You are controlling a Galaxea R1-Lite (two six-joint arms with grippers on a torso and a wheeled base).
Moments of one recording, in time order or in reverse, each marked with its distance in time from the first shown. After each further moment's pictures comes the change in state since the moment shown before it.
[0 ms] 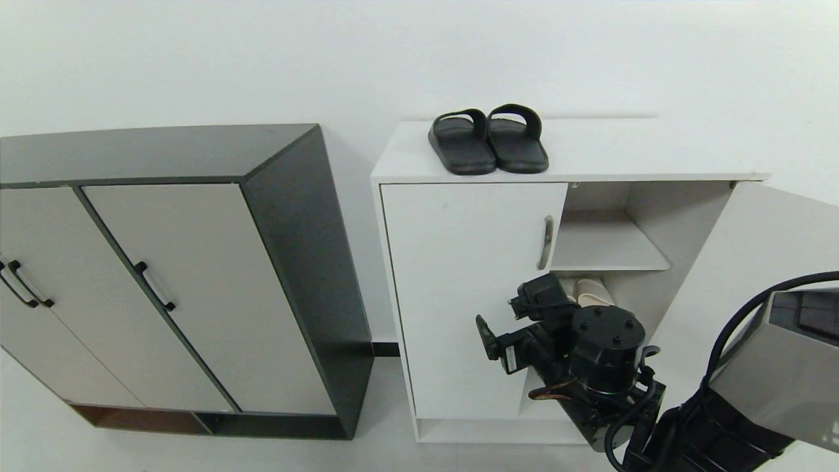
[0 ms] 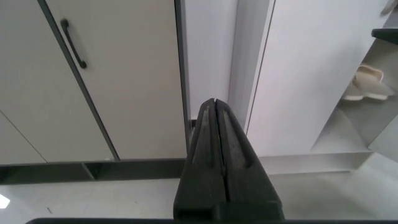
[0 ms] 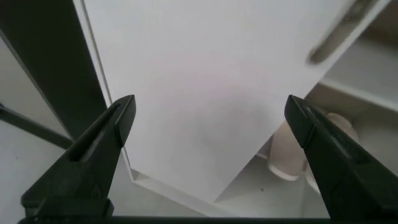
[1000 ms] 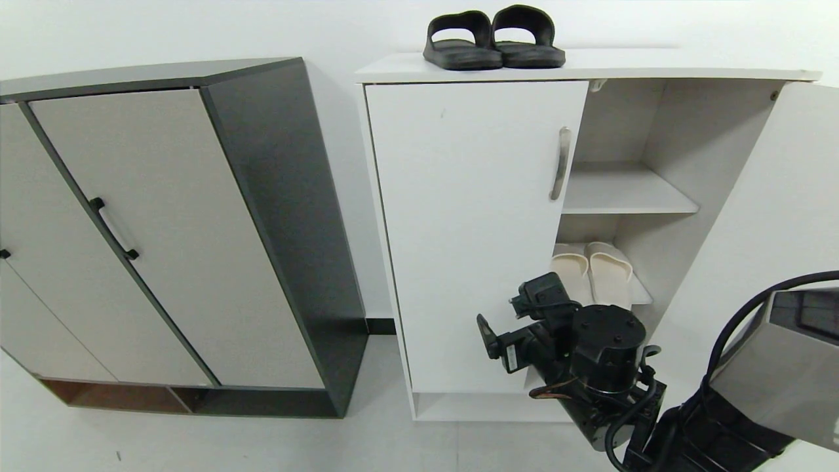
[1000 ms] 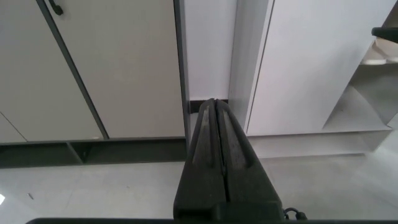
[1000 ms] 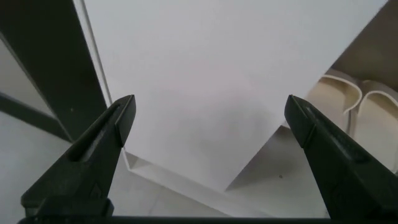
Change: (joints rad) left arm 0.000 0.000 0.000 0.001 0.000 0.000; right arm -0.002 -0.001 0.000 -0.001 0.000 0.001
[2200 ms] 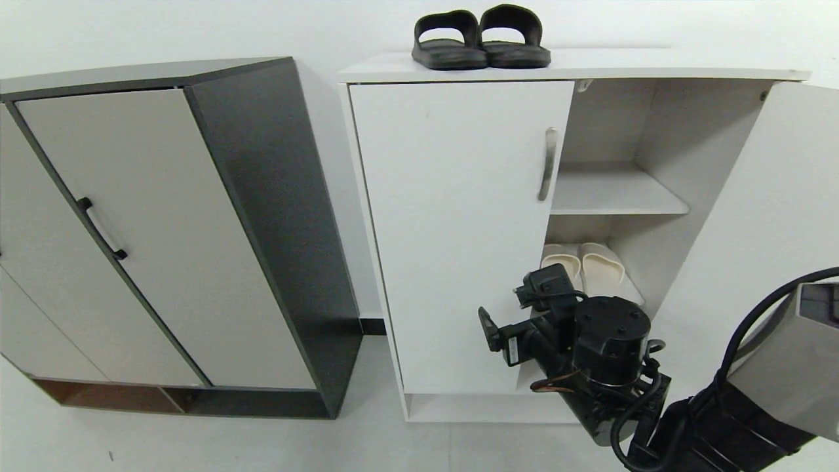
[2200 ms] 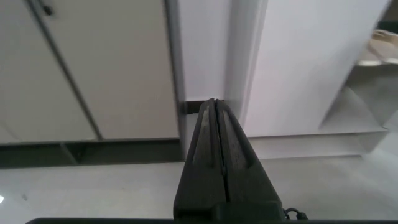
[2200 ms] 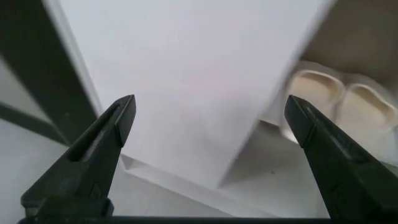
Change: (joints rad) left arm 0.000 0.000 0.000 -0.001 0.000 0.002; right arm 0.002 -0.033 -0.017 0.047 -0.020 0.036
